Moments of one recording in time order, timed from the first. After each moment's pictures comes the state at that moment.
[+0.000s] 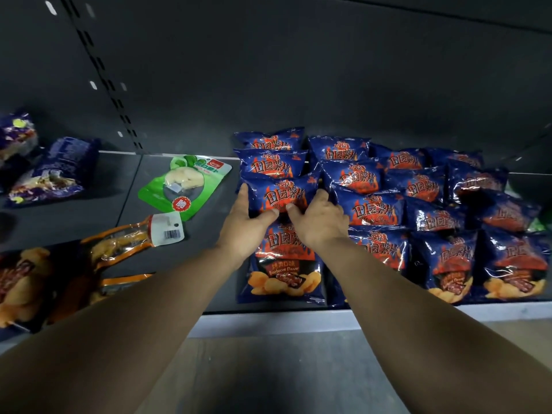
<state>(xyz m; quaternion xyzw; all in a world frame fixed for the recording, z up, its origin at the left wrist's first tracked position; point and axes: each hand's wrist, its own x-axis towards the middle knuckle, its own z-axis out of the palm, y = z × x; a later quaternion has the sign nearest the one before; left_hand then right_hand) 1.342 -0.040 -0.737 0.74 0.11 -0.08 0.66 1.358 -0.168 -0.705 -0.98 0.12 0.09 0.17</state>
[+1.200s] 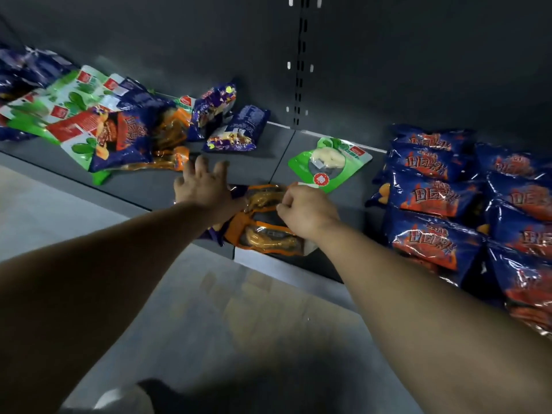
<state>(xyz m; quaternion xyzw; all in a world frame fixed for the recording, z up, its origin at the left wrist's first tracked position) 1.244 0.188 -0.690 0.96 0.27 -0.10 0.04 1.305 0.027 -0.706 -0.93 -0.23 0.18 0.23</state>
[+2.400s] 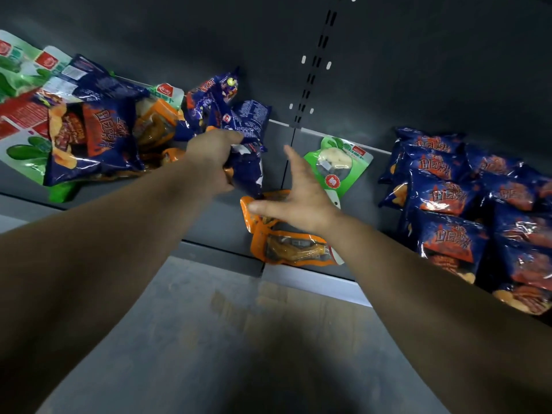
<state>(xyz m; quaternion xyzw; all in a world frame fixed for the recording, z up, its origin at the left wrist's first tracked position) 1.296 0.261 -0.670 0.51 0.42 -0.04 0.75 1.302 0.106 -0.710 -0.89 -0.17 0.18 0.39</state>
